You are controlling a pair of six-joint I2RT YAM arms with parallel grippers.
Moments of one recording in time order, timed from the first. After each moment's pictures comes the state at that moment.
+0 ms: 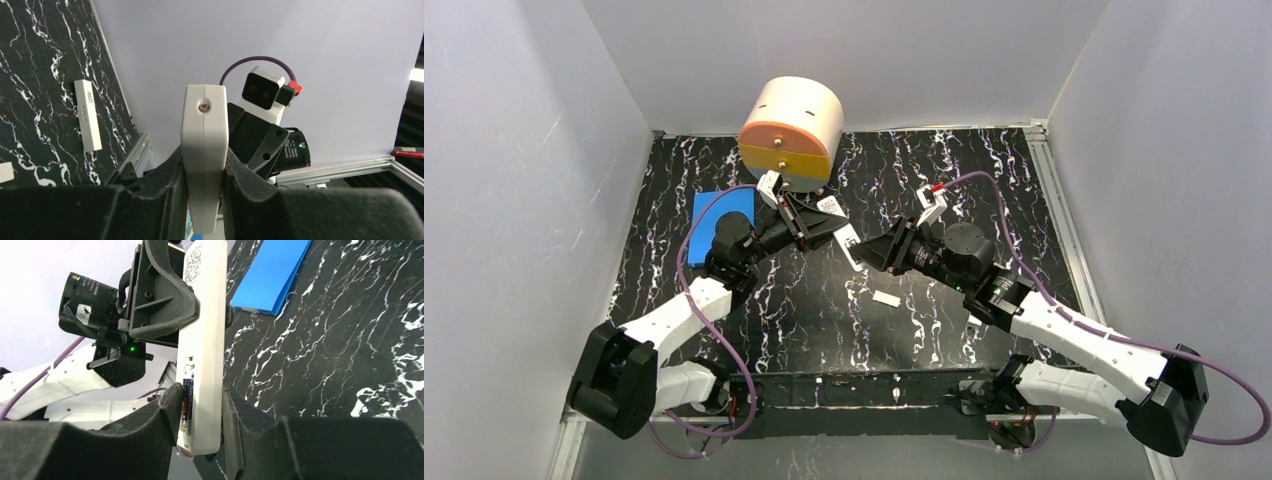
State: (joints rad) left arm -0.47 1.19 0.59 0.74 0.60 -1.47; right arm 0.90 0.98 0.77 0.09 -0.08 0.86
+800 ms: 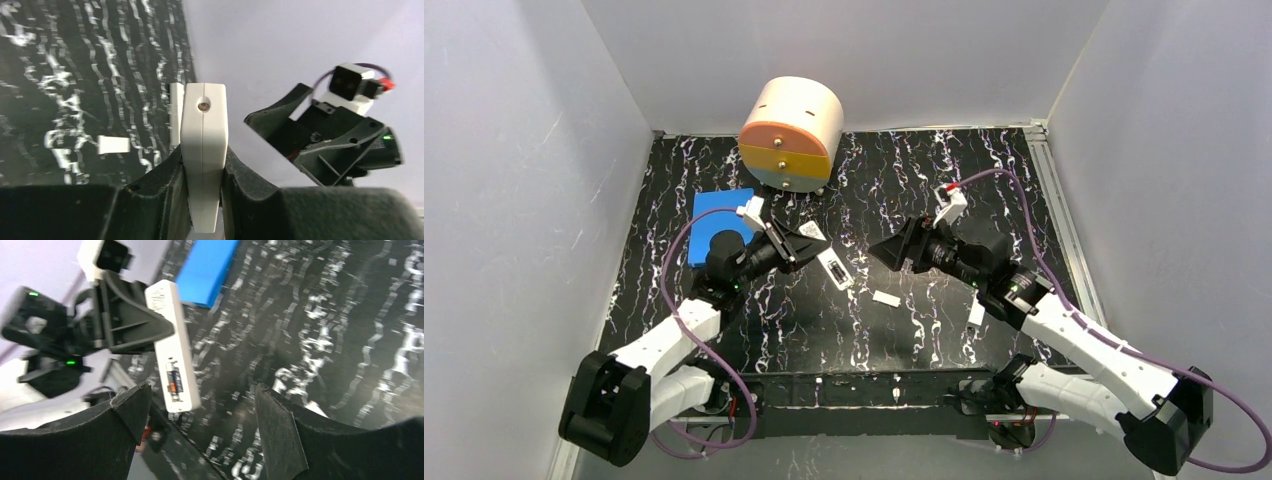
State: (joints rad) left arm -0.40 1.06 0.44 0.53 0.54 -1.23; right arm 0.78 0.90 0.74 -0.05 -0.12 0.75
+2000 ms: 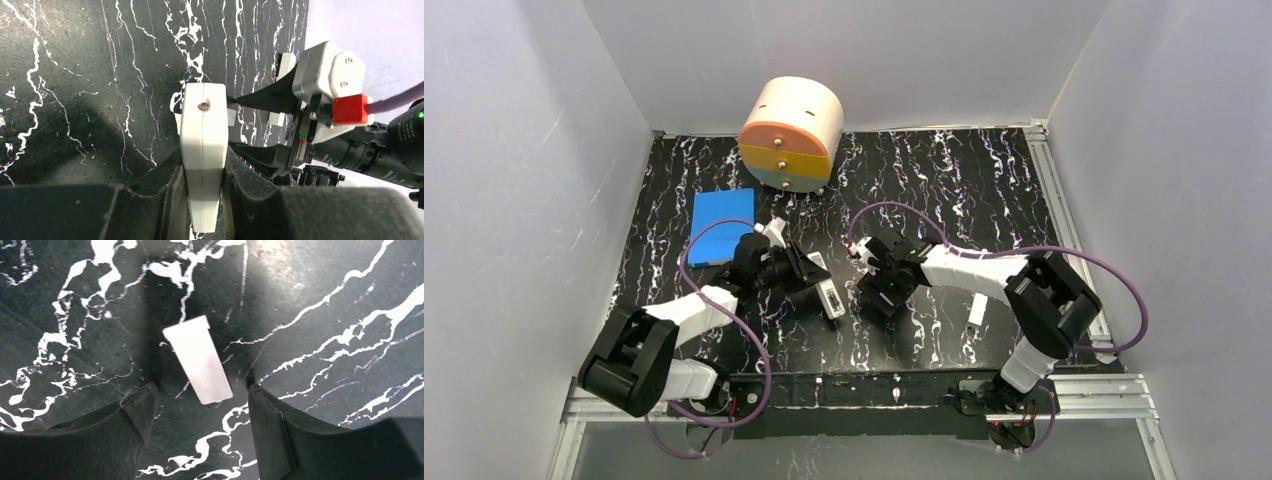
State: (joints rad) left arm -0.43 1.29 0.42 0.32 0.45 -0.92; right arm 0.86 1.65 0.96 -0.53 -0.03 -0.03
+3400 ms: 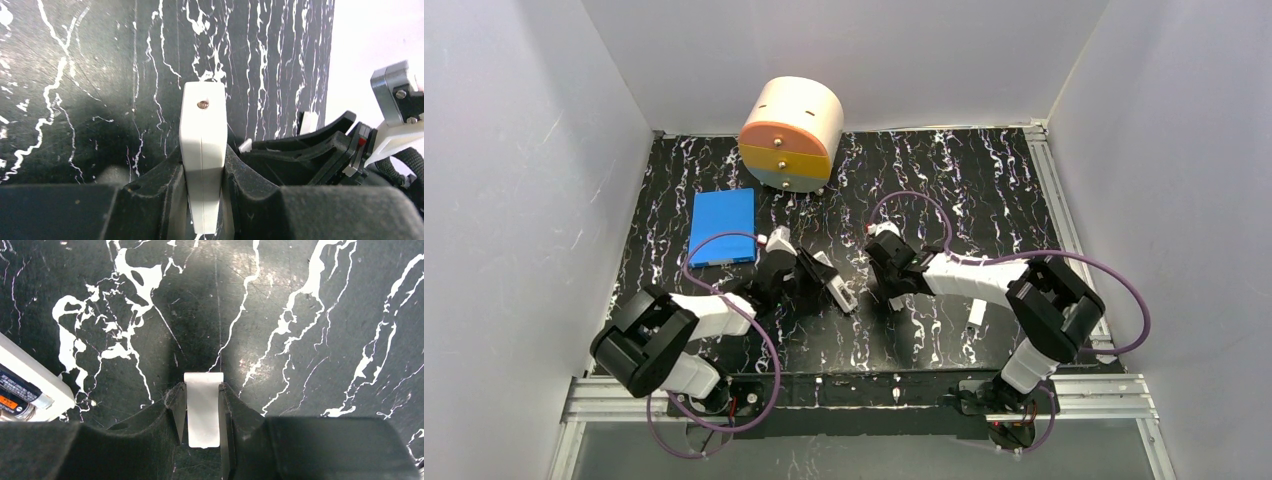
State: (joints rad) left arm -0.65 1.40 0.37 0.54 -0.02 -1.04; right arm 0.89 1.63 0.90 -0.35 0.24 0.38
